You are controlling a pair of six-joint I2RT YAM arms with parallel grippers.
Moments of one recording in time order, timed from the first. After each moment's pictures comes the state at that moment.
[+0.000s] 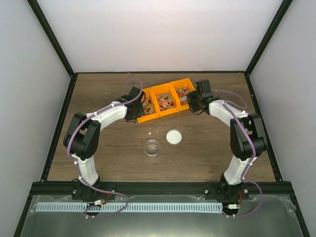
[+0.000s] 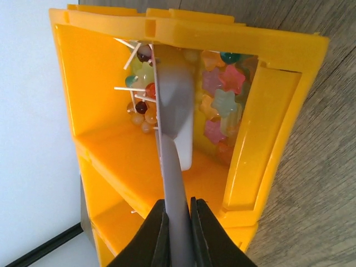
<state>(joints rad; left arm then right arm) -0.49 1.86 1.28 -0.54 -0.15 -0.74 0.28 1.77 1.19 -0.23 -0.10 1.46</state>
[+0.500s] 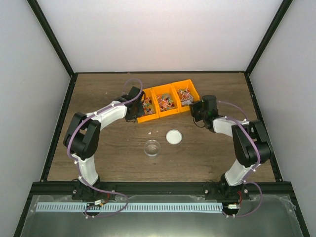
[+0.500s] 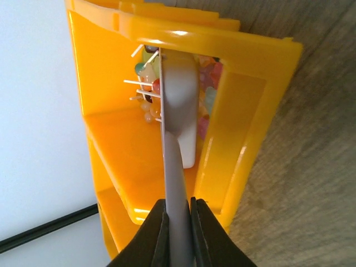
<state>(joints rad) -0.49 1.86 1.29 -0.54 -0.14 -0.75 0.25 1.67 0.81 0.28 -0.16 1.44</state>
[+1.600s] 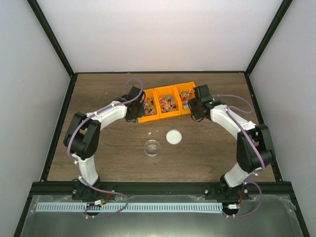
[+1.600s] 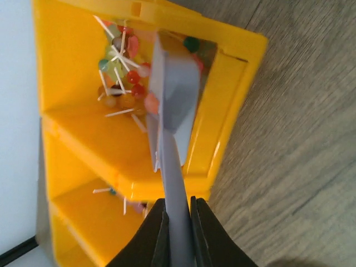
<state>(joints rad) -0.49 1.86 1.29 -0.53 -0.12 -0.73 0.35 1.56 1.10 -0.41 0.05 1.44</state>
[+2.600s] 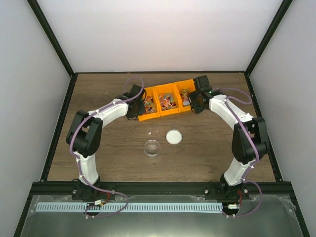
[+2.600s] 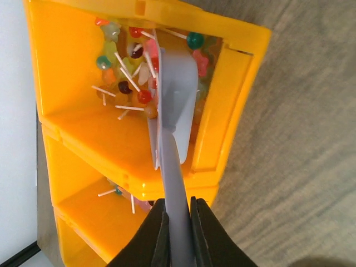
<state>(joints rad) -0.48 1.91 1.35 -0.55 -0.13 -0.74 0.32 1.73 1.31 -0.54 -0.01 1.44</state>
